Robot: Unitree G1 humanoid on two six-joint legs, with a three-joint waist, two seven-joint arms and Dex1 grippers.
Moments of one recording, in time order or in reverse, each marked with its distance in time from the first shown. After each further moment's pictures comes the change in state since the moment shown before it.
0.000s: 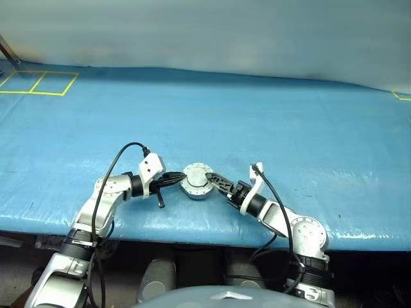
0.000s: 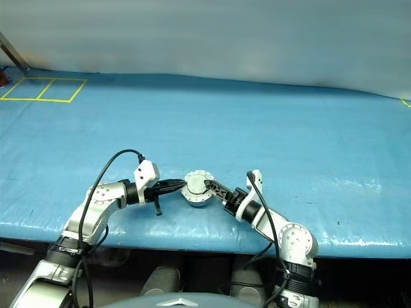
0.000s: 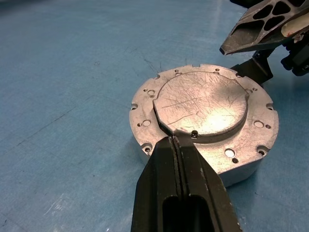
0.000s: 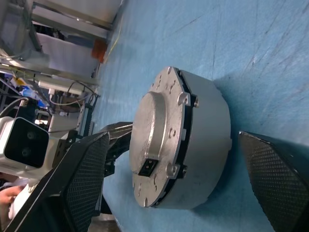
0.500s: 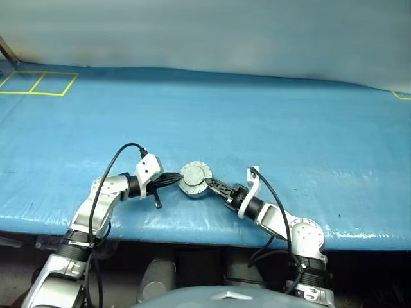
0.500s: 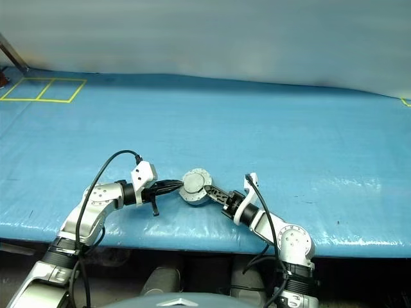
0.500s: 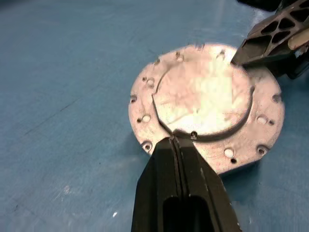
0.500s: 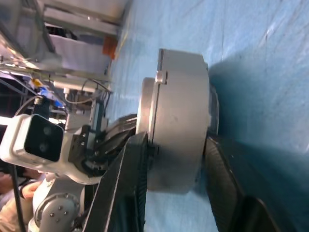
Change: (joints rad) left arm 0.008 0.016 0.006 0.005 0.013 -0.004 0.002; right arm 0.000 -0.002 0.003 0.059 0.062 -0.004 0.000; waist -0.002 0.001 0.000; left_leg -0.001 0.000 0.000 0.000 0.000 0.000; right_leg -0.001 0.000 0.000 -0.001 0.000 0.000
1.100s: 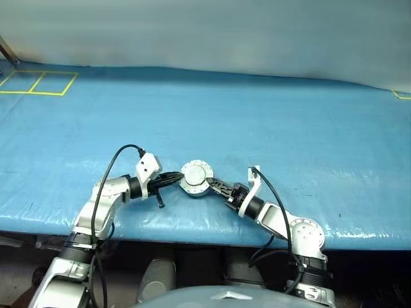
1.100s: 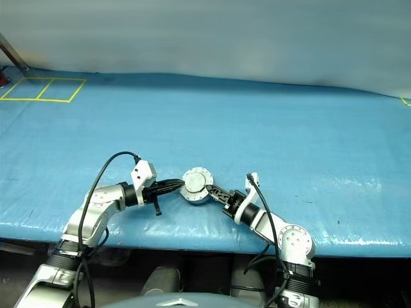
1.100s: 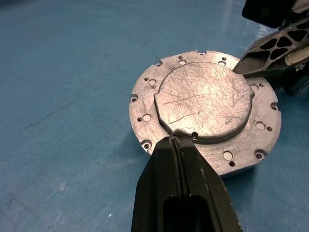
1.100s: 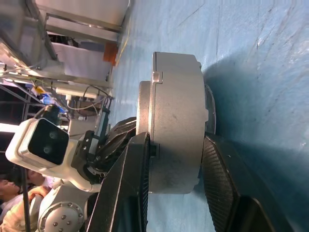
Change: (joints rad) left arm 0.022 -0.075 0.071 -0.001 -0.090 0.081 0.031; right arm -0.004 0.003 -0.011 0.007 0.035 -0.023 -0.020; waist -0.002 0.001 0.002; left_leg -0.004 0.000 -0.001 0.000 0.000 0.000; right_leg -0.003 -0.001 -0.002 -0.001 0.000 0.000
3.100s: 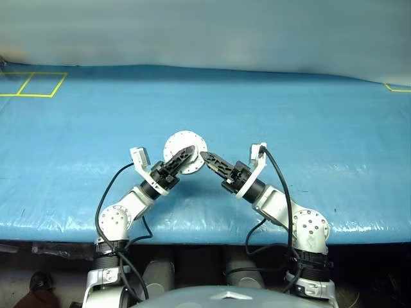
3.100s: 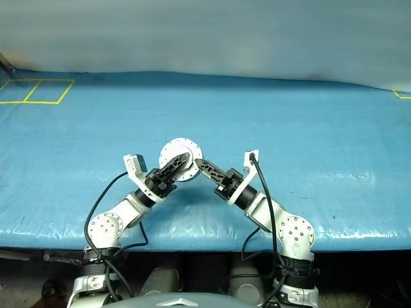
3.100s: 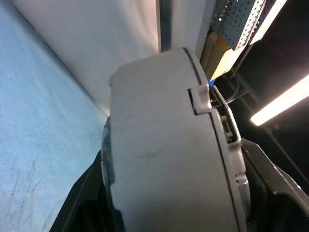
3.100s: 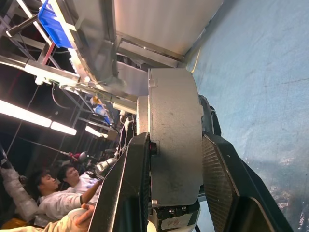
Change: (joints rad) left arm 0.018 -0.382 0.322 -0.031 -0.793 0.550 0.191; right arm -0.055 -0.037 0.111 -0.152 0.290 -0.126 -0.098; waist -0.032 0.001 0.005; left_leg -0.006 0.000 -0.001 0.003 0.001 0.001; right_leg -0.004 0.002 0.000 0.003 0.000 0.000
